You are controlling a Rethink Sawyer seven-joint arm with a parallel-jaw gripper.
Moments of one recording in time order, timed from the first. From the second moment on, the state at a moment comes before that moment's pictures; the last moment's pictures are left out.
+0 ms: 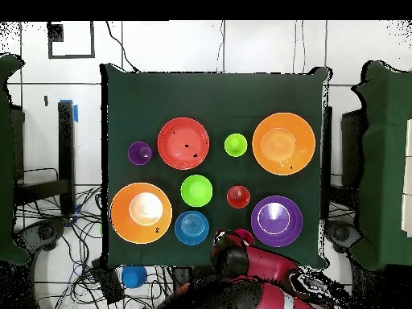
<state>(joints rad) -0.44 -0.52 -0.13 2.15 -0.24 -0.05 1.83</state>
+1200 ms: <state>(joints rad) -0.37 -0.66 -0.13 2.12 -0.18 0.10 1.83</state>
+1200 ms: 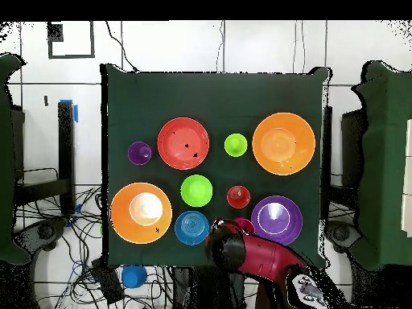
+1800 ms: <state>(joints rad) -0.28 -0.72 -0.14 2.03 -0.10 0.29 1.83</state>
